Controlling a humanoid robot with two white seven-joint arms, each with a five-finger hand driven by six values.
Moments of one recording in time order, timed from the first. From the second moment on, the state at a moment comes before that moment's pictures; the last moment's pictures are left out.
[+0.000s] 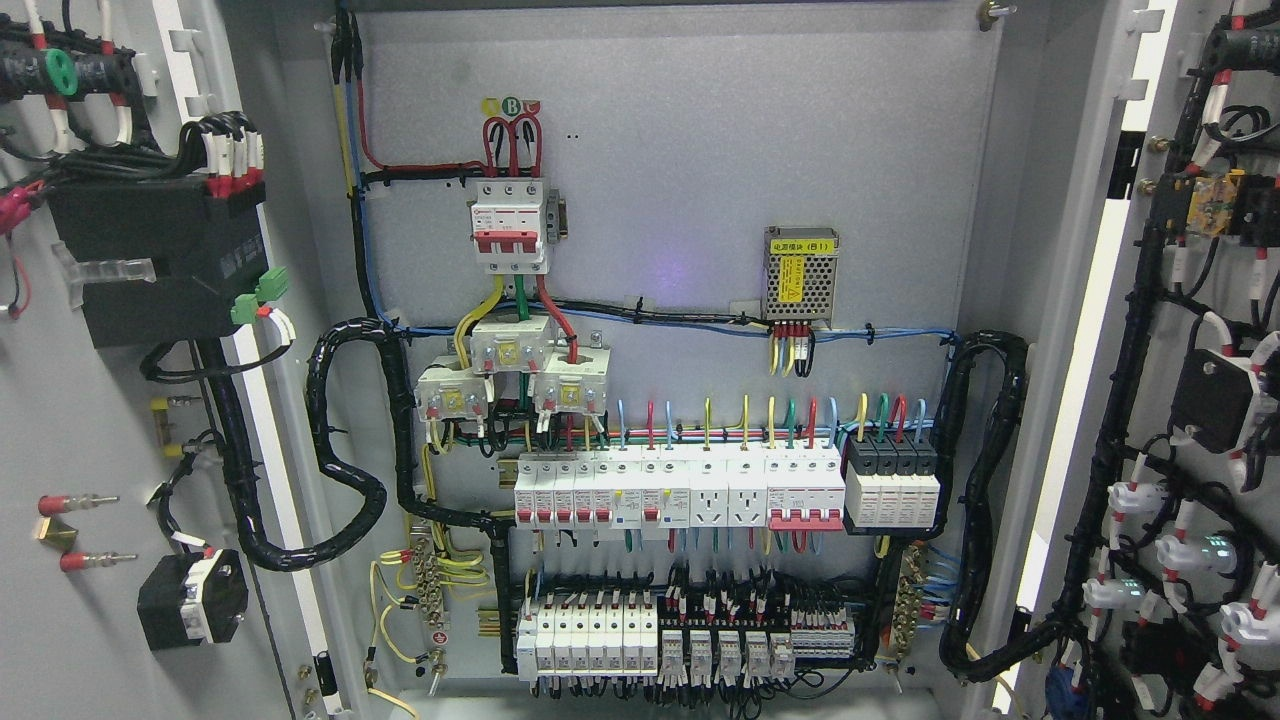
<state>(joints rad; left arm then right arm) 0.51 0.22 -0.06 -1.87 0.14 -0.77 -0.20 0.29 -0.32 0.07 -2.07 -0.45 -0.61 0.30</state>
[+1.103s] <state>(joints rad) 0.43 0.29 -0.03 -1.90 0.25 -0.77 -0.19 0.28 -0.42 -0.04 -2.08 -0.55 -0.59 0.30</state>
